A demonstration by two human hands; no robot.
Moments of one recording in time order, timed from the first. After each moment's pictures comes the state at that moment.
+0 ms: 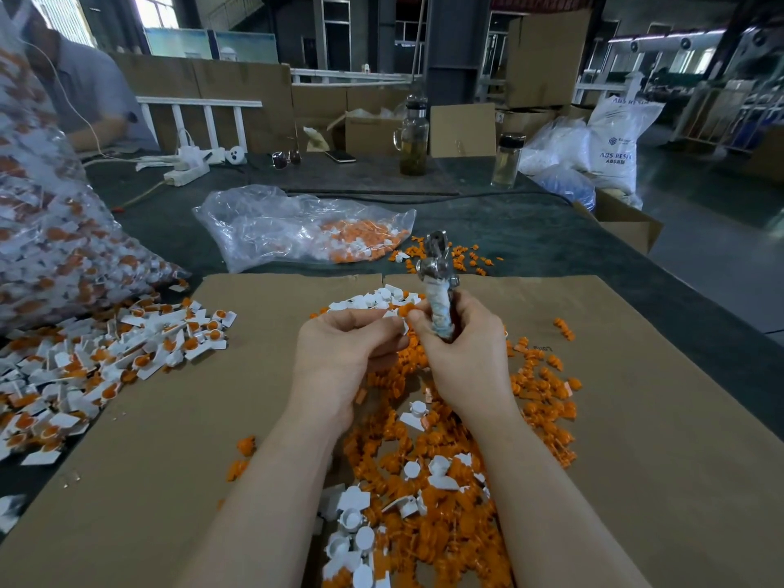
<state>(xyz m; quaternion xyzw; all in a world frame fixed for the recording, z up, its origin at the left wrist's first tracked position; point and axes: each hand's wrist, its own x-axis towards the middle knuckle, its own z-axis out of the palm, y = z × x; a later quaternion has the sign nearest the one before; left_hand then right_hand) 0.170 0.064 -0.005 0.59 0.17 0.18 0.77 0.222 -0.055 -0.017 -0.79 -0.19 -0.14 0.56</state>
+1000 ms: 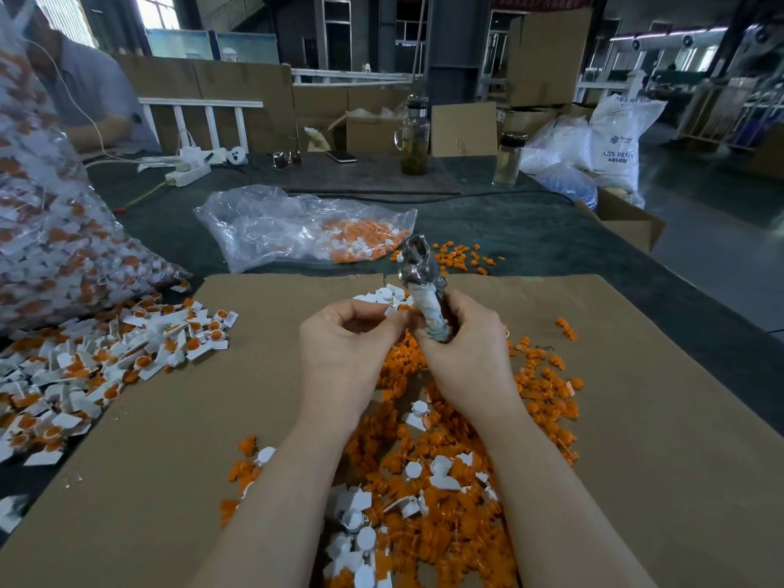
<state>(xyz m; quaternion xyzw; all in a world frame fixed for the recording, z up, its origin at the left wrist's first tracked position) 0.173 0.058 -0.008 0.68 0.19 0.30 0.65 0.223 -0.058 -0.014 -0.82 -0.22 -0.14 0.50</state>
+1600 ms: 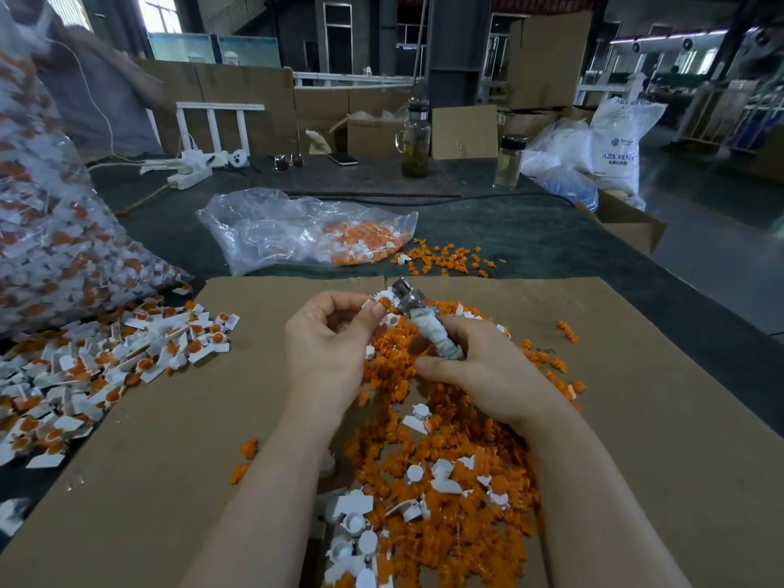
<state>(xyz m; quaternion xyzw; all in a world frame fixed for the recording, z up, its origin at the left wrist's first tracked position) 0.170 0.069 -0.002 0.67 0.16 0.32 0.65 0.229 -0.087 -0.001 -0.83 -0.31 0.09 0.45</state>
